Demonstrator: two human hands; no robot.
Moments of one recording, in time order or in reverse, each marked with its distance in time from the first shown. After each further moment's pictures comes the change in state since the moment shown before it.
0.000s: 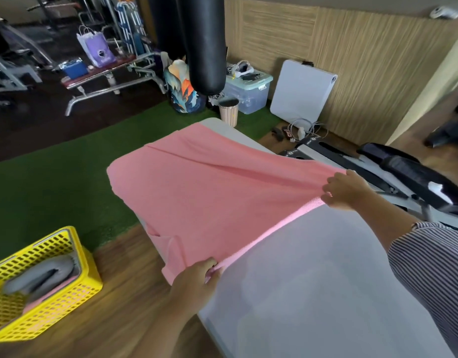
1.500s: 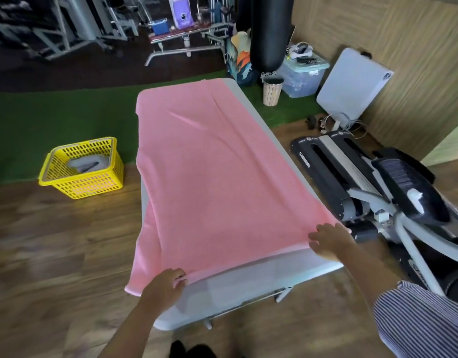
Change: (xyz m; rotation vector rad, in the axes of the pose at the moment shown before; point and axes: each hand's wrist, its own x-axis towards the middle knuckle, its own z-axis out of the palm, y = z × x) left_hand -0.231 0.235 0.315 0.052 0.052 -0.544; right_hand -0.250 0.153 0.272 0.048 -0.148 -0.406
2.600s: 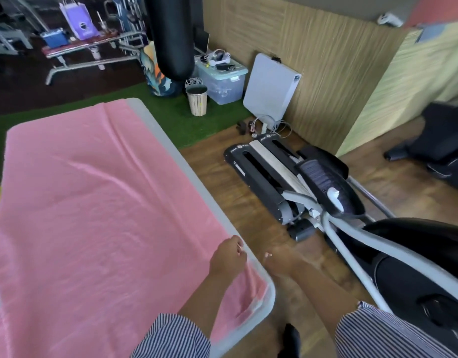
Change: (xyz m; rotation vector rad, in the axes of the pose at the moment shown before) left_hand 0.198 0.377 0.066 -0.251 -0.037 0.270; right_hand 0.050 0.127 0.043 0.720 0.057 0.171
